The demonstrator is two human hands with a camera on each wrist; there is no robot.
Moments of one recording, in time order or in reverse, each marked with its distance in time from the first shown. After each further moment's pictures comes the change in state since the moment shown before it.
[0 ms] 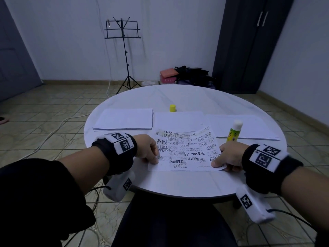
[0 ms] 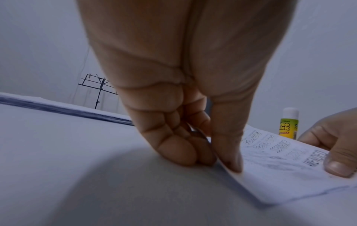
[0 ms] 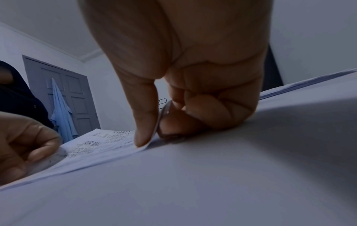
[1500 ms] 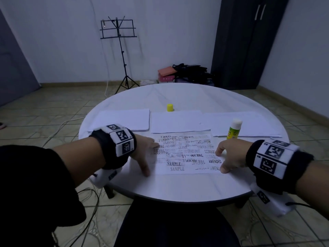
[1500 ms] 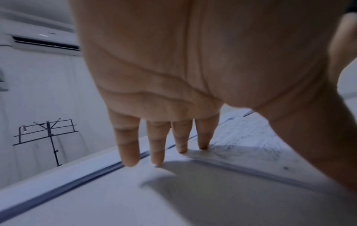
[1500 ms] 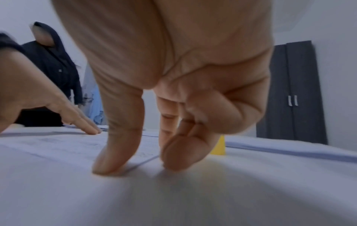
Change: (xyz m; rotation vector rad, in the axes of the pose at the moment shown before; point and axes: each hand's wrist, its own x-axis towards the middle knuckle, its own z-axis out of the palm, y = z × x) left_hand 0.011 0.015 -0.013 0.671 -0.179 0.063; right_hand -0.018 -0.008 -0.014 -0.485 0.011 -0.112
